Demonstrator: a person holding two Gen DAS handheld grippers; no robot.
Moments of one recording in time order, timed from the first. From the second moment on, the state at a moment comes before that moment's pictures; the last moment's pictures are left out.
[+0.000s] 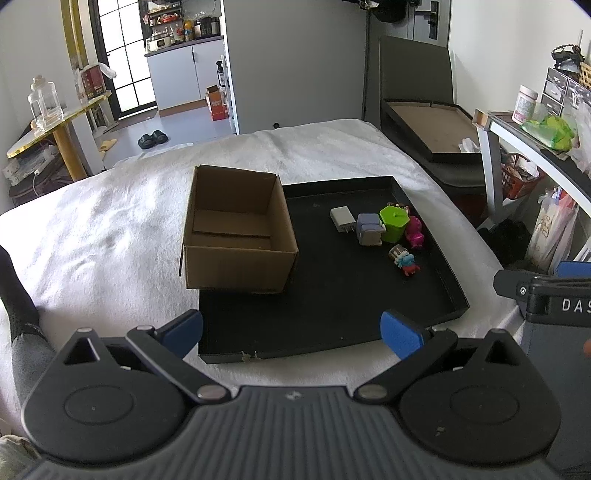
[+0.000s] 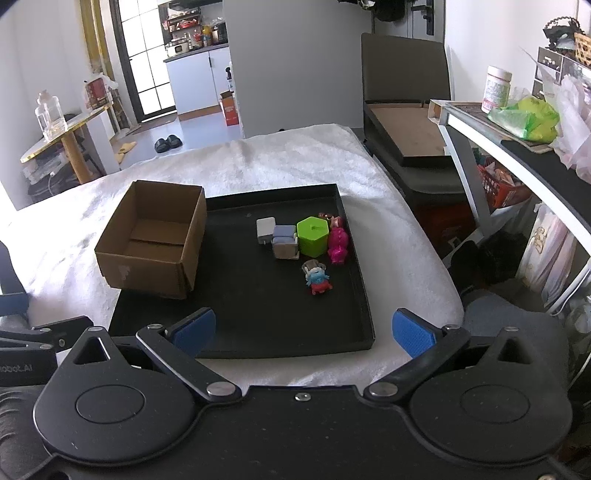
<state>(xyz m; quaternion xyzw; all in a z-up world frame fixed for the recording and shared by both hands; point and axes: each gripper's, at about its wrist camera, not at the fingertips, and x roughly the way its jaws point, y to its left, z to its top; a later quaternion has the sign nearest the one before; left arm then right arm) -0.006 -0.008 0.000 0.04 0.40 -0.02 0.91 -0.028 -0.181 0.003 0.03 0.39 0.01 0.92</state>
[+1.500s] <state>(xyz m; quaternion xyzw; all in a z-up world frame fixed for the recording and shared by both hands) 0.019 0.011 -0.020 0.02 0.42 0.00 0.91 -0.009 -0.173 -0.017 0.01 0.40 0.00 0.92</state>
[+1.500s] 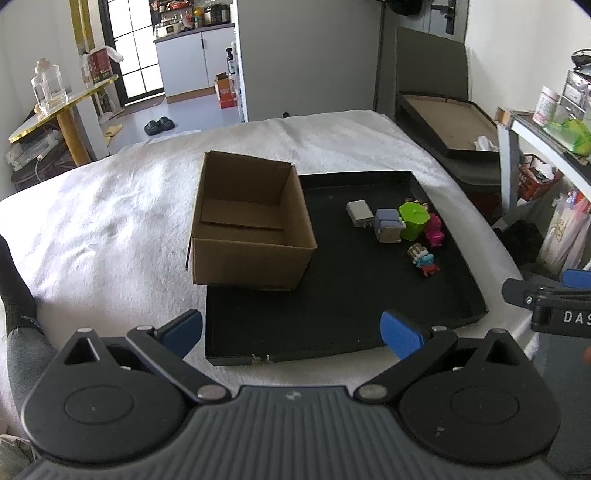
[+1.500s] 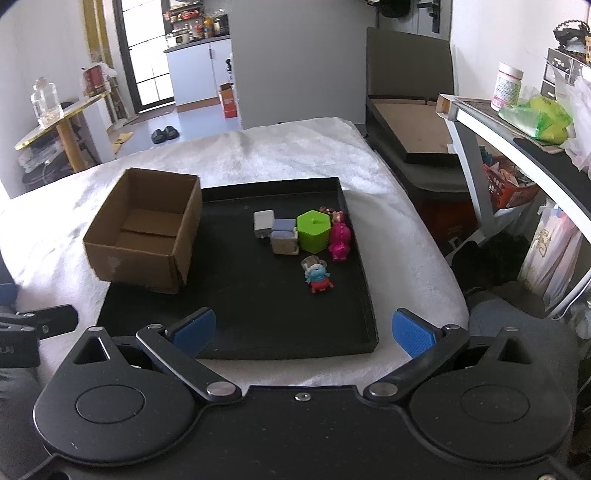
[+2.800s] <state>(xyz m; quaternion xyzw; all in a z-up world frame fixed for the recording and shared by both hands) 0.170 0.062 -0.054 0.02 0.43 0.09 0.90 0.115 -0.209 -0.112 0.04 0.47 0.05 0.88</state>
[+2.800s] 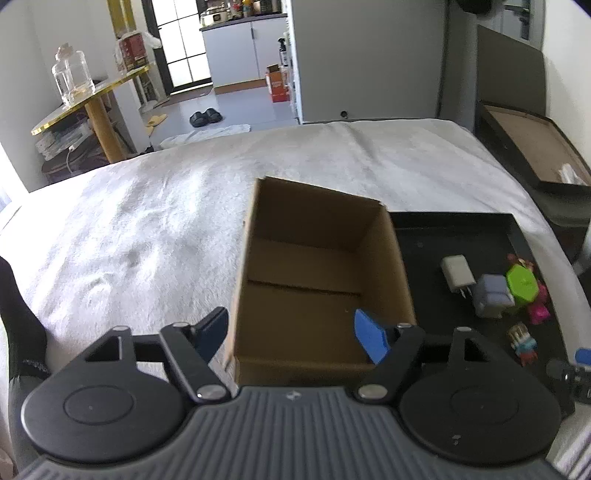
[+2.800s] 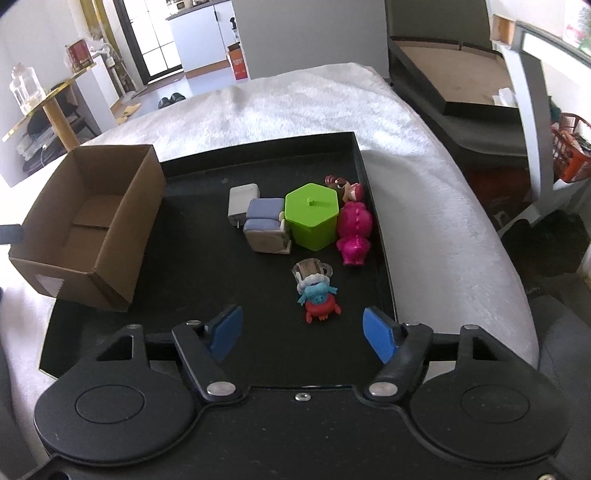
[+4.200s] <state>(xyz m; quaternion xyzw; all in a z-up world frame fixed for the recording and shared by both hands) 0.196 0.103 -0.138 -0.11 0.46 0.07 0.88 0.155 -0.189 -0.162 -0.08 0.45 0.09 0.88</state>
